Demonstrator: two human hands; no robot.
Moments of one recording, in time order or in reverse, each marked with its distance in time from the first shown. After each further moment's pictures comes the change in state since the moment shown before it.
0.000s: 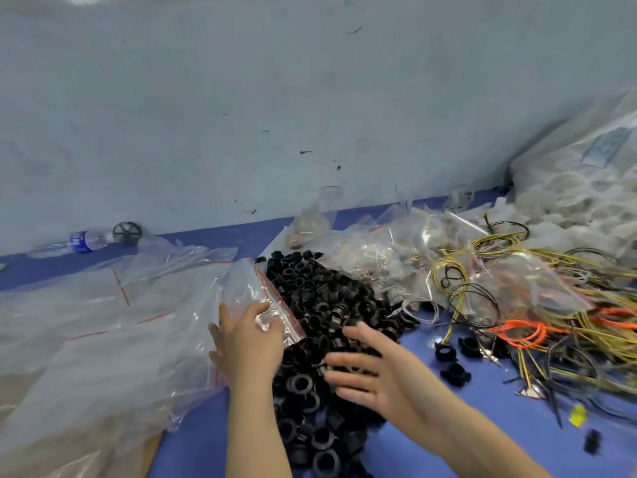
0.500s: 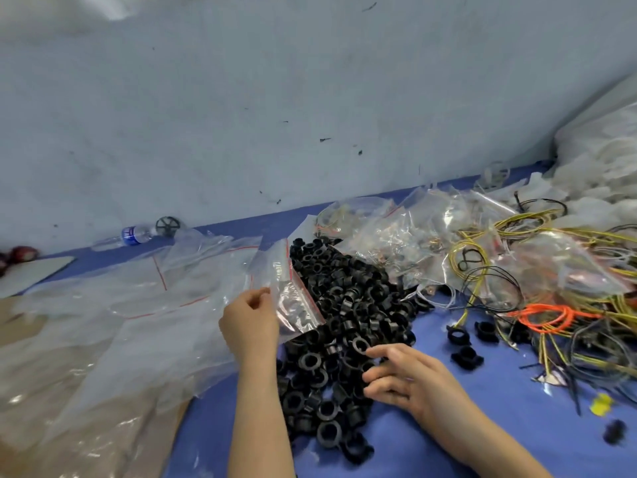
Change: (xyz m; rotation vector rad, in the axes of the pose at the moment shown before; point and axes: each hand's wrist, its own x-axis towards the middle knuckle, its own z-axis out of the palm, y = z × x) left_hand -0.010 0.004 -0.005 -0.214 0.314 0.001; right_hand -0.013 0.032 -0.042 -0.025 -0.019 -0.177
